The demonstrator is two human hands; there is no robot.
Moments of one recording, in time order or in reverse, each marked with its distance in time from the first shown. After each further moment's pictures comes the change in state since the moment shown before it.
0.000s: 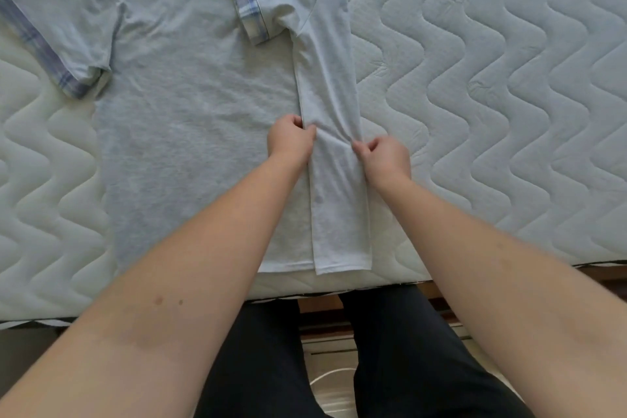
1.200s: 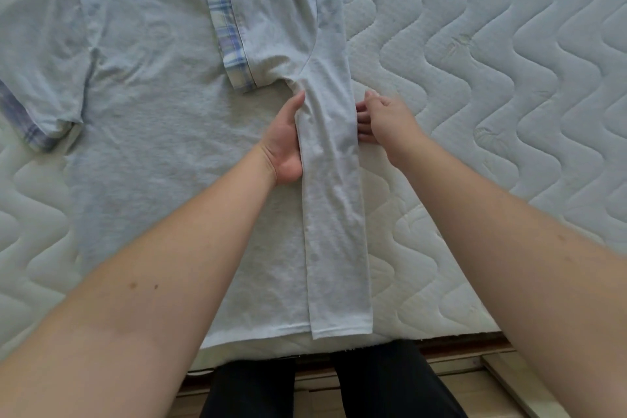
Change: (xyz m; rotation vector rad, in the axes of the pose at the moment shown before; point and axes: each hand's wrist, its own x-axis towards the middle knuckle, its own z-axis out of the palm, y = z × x) left_hand 0.070 0.054 -0.008 -0.964 -0.964 -0.305; right_hand 0.098 -0.086 -0.046 0.563 -0.161 0.033
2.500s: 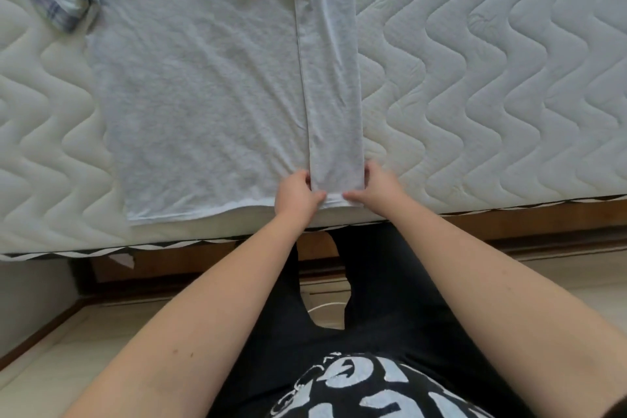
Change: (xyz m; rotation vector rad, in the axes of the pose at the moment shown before) left_hand -0.135 -0.248 -0.020 1.163 0.783 -0.035; right_hand -0.193 0.207 -0.005 -0.680 -0.206 0.119
